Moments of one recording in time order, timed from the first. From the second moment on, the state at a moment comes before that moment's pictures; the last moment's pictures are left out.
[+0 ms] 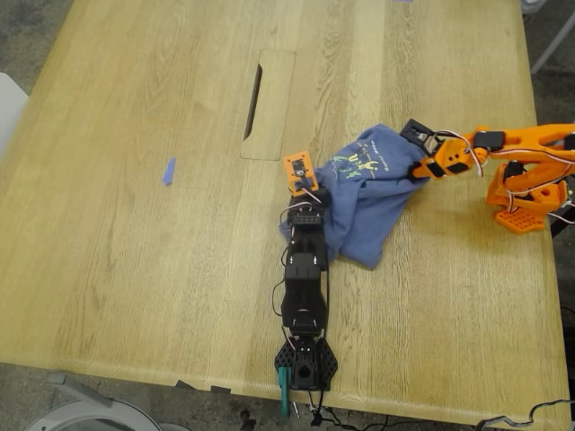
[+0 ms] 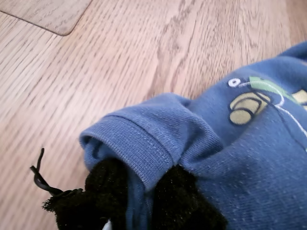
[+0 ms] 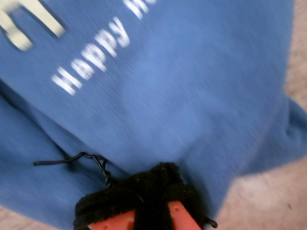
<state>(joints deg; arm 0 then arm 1) -2.5 76.5 110.4 1.9 -105.9 9.1 141.8 155.5 38.6 -74.1</state>
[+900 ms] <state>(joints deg) -0.8 94.5 105.8 30.3 -105.9 20.0 135.4 120.8 62.5 -75.8</state>
